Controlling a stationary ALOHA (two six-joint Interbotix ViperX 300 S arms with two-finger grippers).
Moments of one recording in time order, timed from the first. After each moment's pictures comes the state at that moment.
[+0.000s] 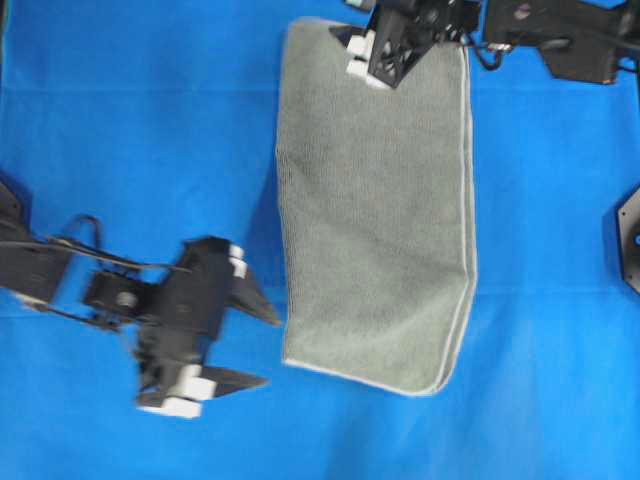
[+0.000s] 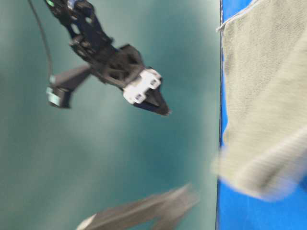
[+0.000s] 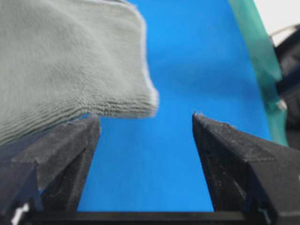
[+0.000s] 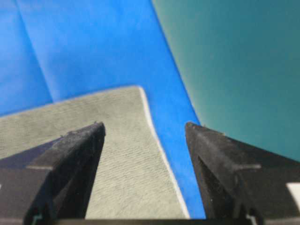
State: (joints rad) left arm -0.31 -0.24 0.63 -0.03 0.25 -0.13; right arm -0.44 0.01 0.44 -0.64 0.22 0.42
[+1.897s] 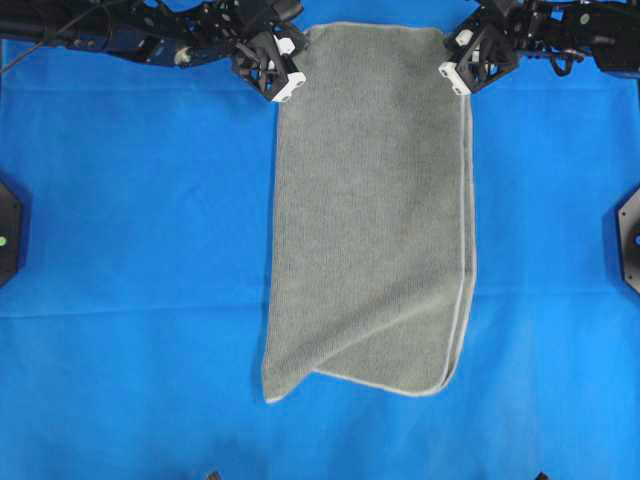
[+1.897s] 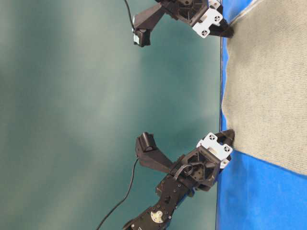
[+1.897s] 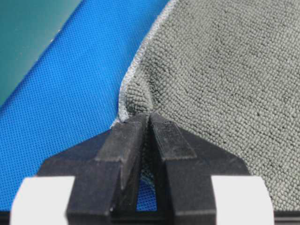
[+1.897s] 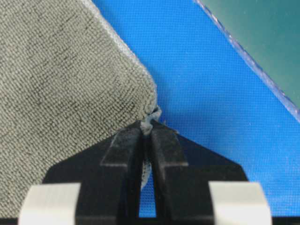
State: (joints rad) left arm 0.57 0.41 0.46 -0.03 -0.17 0.11; right arm -0.77 0.12 0.77 -0.62 -0.03 0.58
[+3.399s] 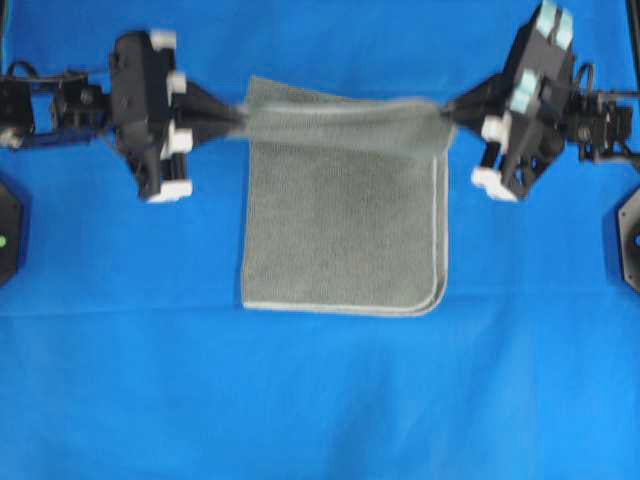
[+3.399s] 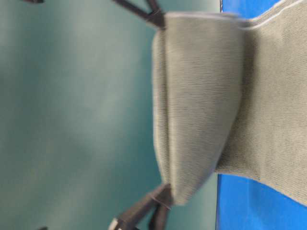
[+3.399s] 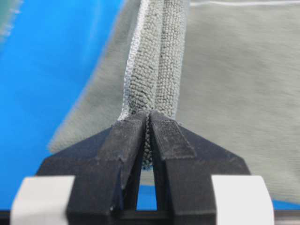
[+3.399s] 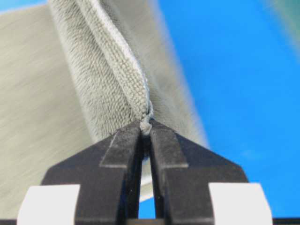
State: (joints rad) left arm 0.23 -0.33 0.92 -0.03 -0.03 0.20; right arm -0.15 -0.45 0.89 -0.59 0.40 0.67
